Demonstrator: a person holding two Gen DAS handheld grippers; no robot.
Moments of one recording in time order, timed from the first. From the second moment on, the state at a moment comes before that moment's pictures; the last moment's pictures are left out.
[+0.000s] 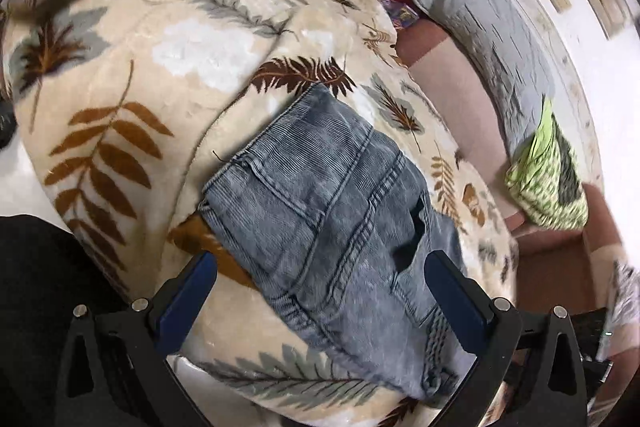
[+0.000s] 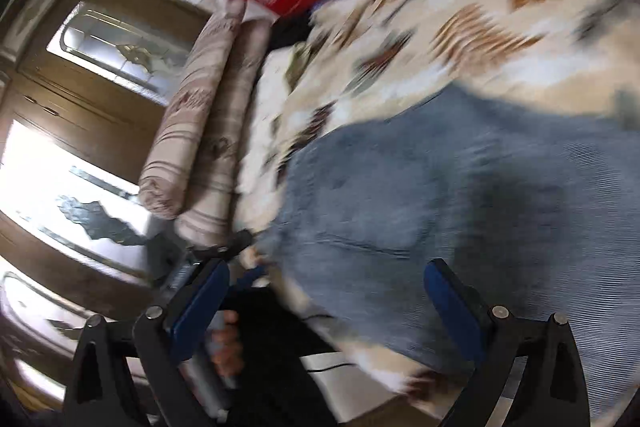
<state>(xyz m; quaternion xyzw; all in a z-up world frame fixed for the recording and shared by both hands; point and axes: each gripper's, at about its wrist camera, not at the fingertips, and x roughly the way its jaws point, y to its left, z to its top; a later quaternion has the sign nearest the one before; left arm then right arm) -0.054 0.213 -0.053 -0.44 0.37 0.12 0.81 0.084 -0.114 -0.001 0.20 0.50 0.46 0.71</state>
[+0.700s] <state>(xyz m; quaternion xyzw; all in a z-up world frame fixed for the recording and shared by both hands) -0.027 0.227 -0.071 -0.39 0.39 0.15 0.82 0.161 -0.052 -0.056 0.23 0.61 0.33 0.68</state>
